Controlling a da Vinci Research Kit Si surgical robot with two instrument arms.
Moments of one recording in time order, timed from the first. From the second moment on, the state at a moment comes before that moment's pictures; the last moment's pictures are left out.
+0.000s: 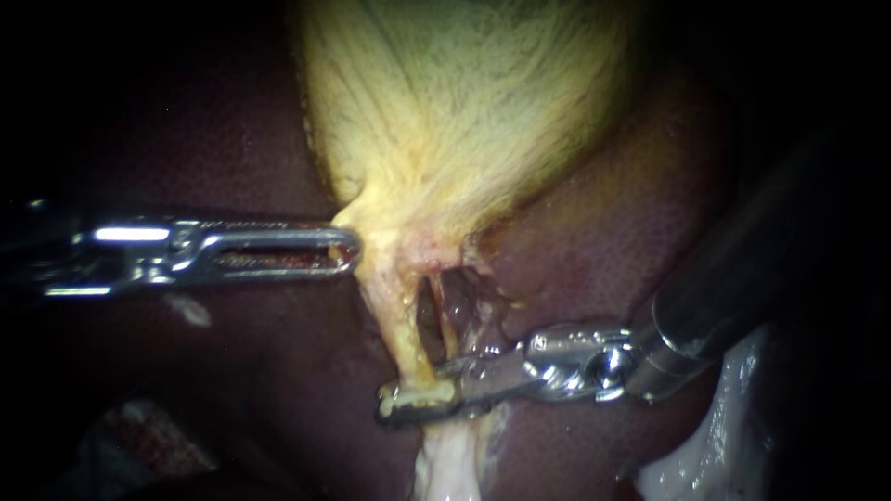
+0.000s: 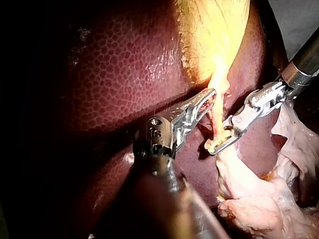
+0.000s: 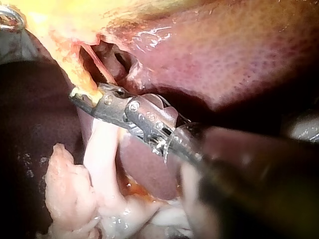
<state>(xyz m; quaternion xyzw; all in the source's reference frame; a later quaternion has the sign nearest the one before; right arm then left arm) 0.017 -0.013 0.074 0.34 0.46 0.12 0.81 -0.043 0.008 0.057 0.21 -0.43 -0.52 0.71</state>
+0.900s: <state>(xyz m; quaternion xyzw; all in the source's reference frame) 0.017 -0.012 0.073 0.25 0.50 0.04 0.83 -0.043 0.007 0.057 0.21 -0.43 -0.52 0.71</state>
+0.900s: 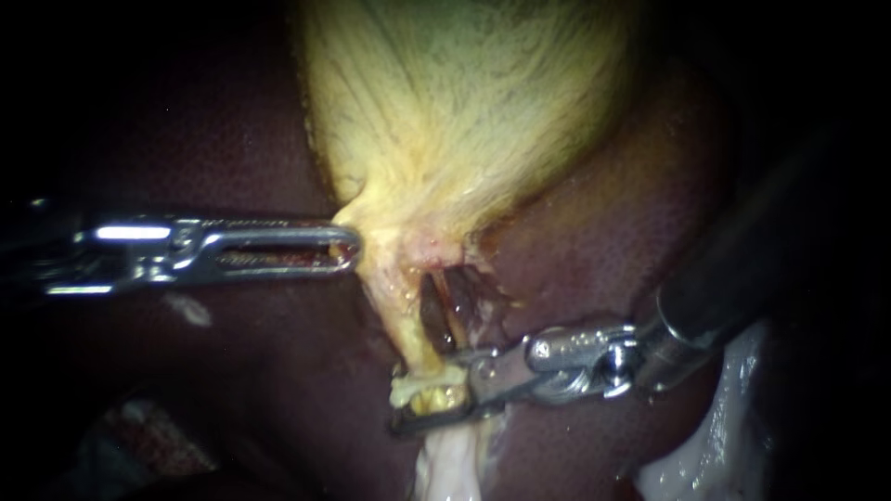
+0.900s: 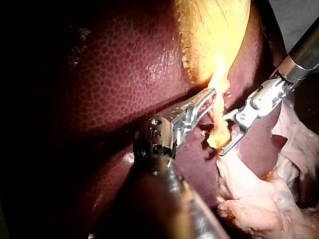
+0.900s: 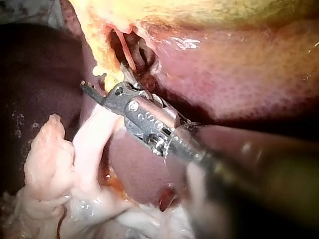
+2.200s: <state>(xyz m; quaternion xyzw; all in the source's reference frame) 0.003 -0.004 0.062 0.14 0.52 0.01 0.84 -0.043 0.007 0.058 0.21 -0.43 -0.52 0.71</state>
